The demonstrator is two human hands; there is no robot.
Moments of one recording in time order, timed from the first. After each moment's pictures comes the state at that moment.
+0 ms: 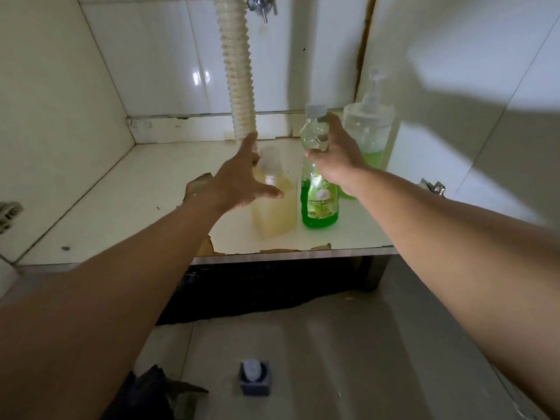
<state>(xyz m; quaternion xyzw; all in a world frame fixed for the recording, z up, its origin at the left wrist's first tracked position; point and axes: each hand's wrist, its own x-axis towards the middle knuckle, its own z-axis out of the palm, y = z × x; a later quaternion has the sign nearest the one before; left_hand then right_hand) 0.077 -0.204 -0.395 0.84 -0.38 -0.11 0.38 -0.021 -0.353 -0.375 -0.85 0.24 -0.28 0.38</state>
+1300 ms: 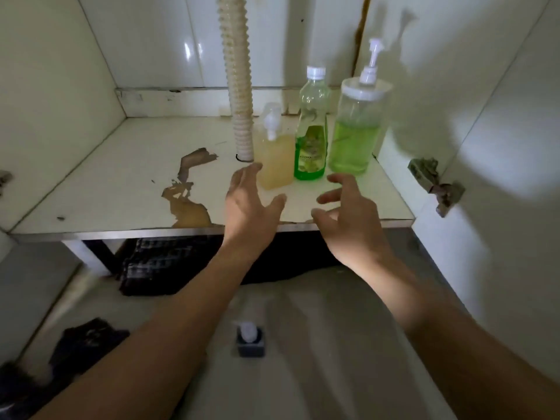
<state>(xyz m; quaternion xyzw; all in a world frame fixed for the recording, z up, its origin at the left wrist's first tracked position) -0.011 -0.182 -0.449 0.83 -0.30 0.09 0.46 -0.125 -0.279 -0.434 -0.85 0.27 -0.27 0.37</state>
